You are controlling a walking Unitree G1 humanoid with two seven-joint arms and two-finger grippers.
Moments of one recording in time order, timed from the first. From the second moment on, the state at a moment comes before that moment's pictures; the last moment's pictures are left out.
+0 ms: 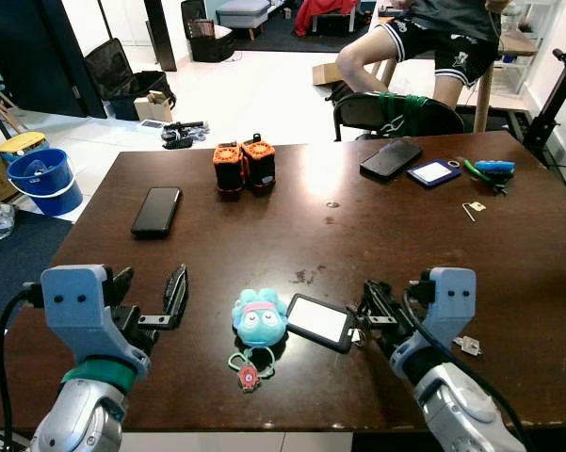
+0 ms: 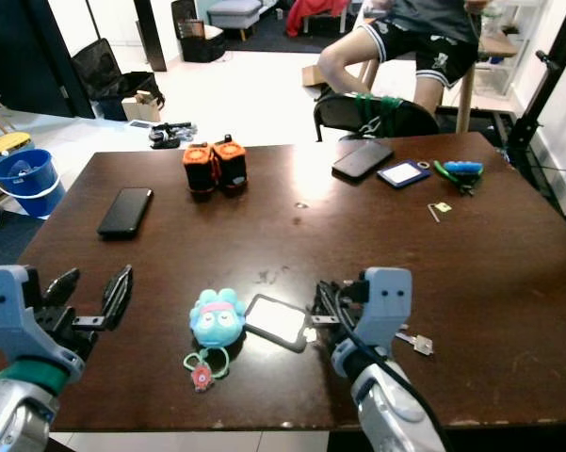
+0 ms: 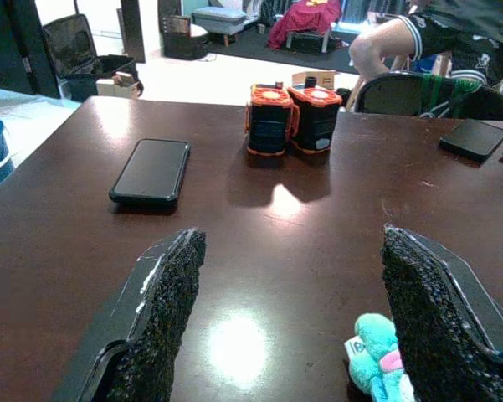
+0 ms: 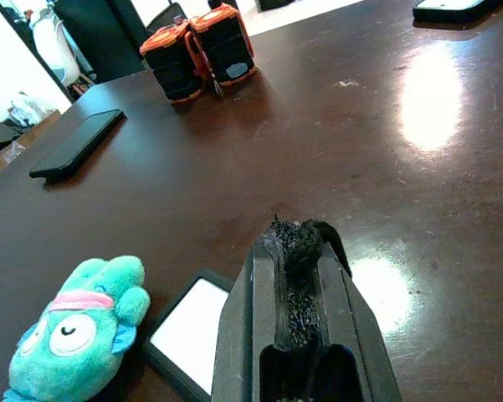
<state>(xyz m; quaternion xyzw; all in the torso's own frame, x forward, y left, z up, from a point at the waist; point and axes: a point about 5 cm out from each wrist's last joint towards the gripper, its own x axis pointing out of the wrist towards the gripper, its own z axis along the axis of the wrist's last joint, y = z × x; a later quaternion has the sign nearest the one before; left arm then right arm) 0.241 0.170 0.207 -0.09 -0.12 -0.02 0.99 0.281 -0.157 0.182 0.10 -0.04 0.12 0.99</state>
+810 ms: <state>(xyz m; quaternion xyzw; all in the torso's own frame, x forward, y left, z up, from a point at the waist) 0.239 0.166 0.207 -0.10 -0.12 -0.04 0.99 0.277 -0.159 0.180 0.10 -0.04 0.11 0.99</state>
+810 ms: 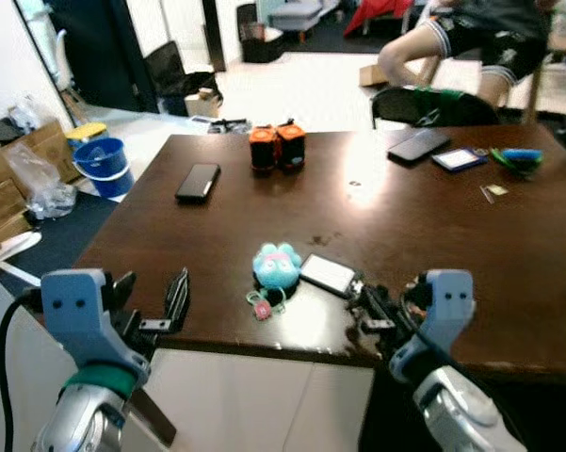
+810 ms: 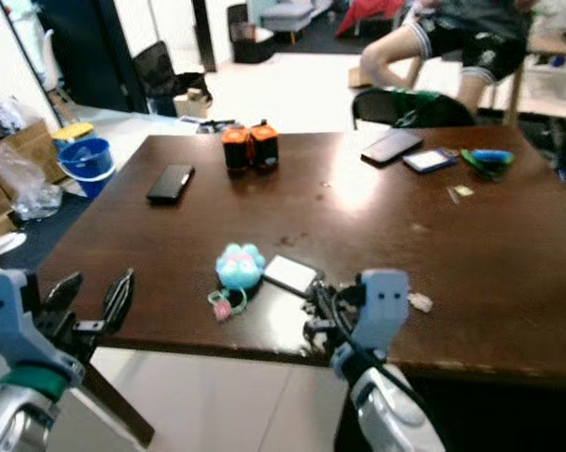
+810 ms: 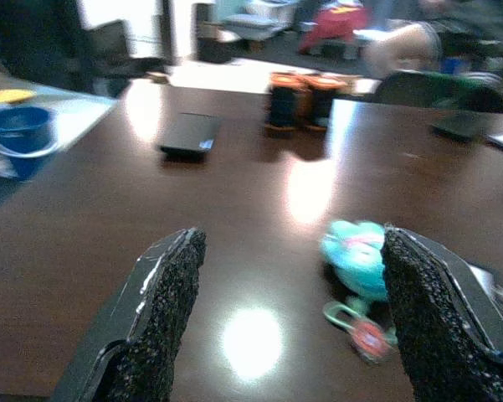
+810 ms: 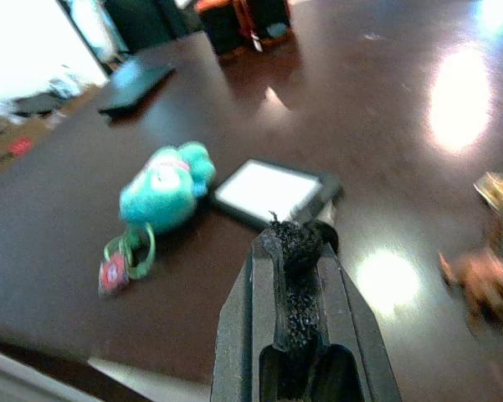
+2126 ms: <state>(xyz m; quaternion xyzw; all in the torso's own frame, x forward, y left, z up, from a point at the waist) 0.238 0.169 0.204 -0.09 -0.11 -0.03 0.99 0.276 -0.154 0.179 0.10 -0.03 0.12 0.99</state>
